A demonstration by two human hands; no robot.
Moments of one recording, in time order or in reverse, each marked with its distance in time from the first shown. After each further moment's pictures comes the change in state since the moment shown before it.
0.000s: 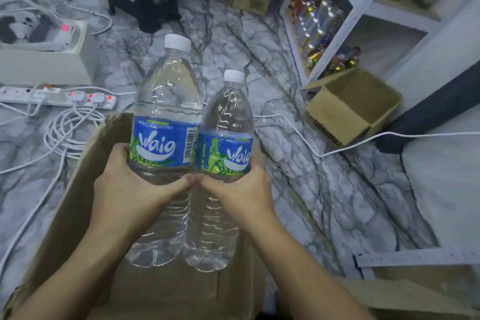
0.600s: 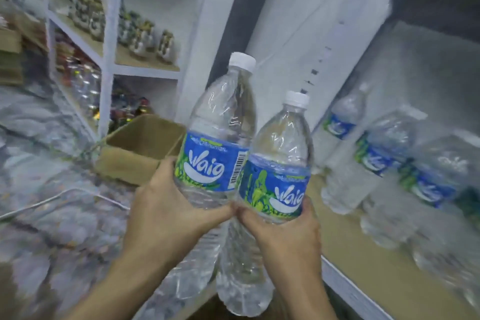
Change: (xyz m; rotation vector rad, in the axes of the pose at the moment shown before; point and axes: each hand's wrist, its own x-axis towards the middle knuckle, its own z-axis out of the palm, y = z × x) left_hand -0.202 0.265 0.204 -0.388 -0.692 0.626; right_hand -0.161 0.023 -0.357 0.200 1.035 -0.134
